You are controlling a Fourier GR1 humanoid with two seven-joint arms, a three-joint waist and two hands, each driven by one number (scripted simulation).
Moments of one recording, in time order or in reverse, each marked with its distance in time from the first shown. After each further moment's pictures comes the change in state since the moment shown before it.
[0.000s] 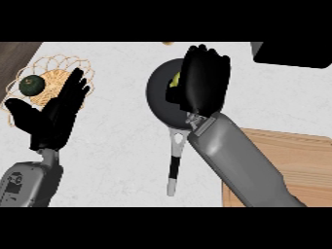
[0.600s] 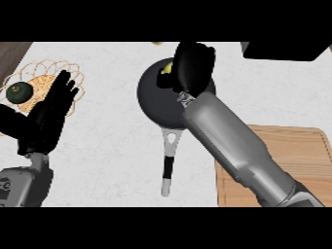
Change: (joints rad) left arm 0.038 0.016 0.047 -0.024 0.007 -0.003 -0.011; right arm -0.178 -0.003 0.012 0.410 -0.170 -0.288 -0.022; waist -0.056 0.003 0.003
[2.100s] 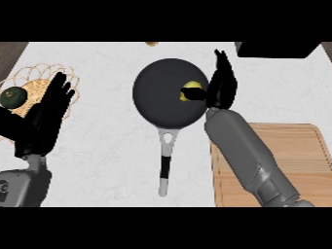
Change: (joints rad) left arm 0.016 -0.013 0.030 -0.004 -0.012 -0.004 0.009; right arm 0.151 0.003 -0.234 0.290 -0.654 -0.597 -0.607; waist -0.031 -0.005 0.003
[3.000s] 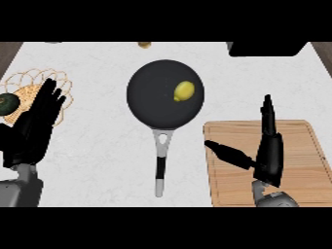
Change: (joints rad) left arm 0.065 0.001 0.032 -0.059 -0.010 -0.008 0.015; right arm 0.779 -0.090 0.072 -0.932 -0.309 0.212 -0.355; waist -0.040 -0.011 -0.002
